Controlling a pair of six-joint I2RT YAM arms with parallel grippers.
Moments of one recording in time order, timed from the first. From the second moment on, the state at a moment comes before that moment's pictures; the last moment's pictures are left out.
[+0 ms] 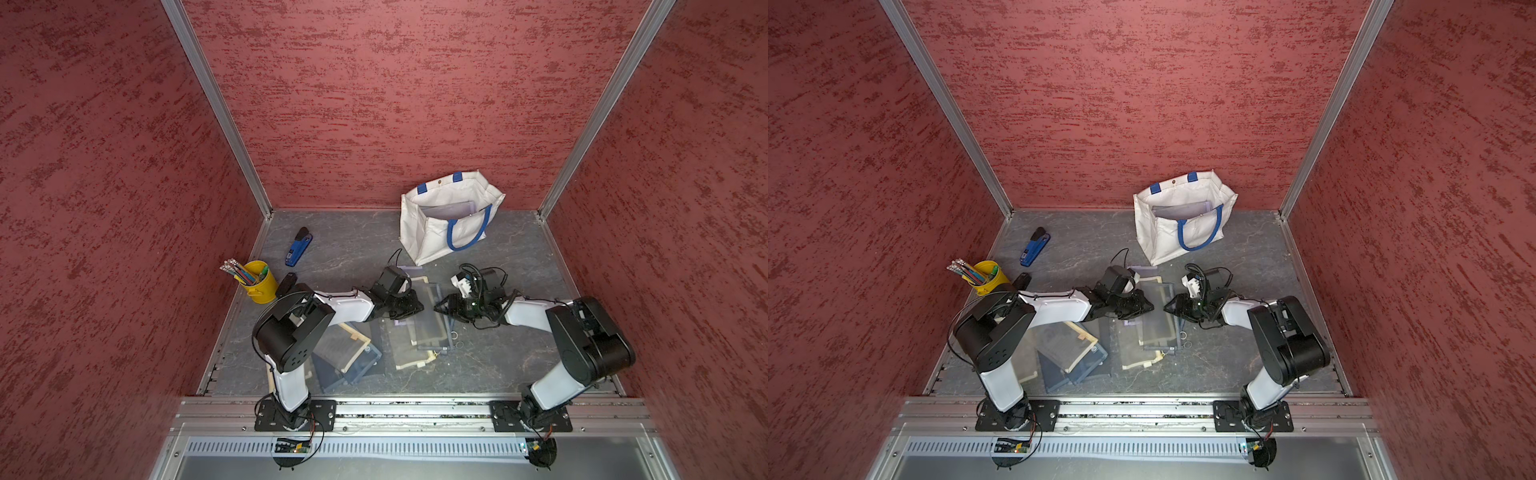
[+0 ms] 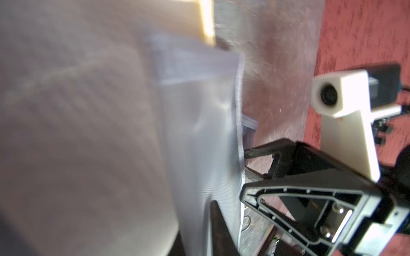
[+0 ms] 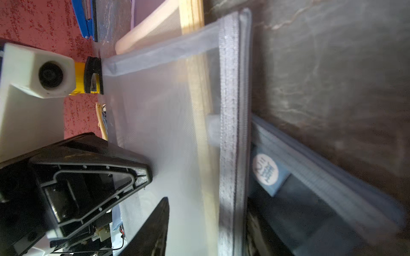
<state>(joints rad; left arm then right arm) -0.71 1.80 0.91 0.09 0.40 -0.97 0.31 1.62 0.63 0.07 -0.71 0.60</state>
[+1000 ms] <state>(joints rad) -0.42 1.29 0.93 0.25 0.84 -0.97 0.32 1.33 1.03 0.03 -0.96 0.66</state>
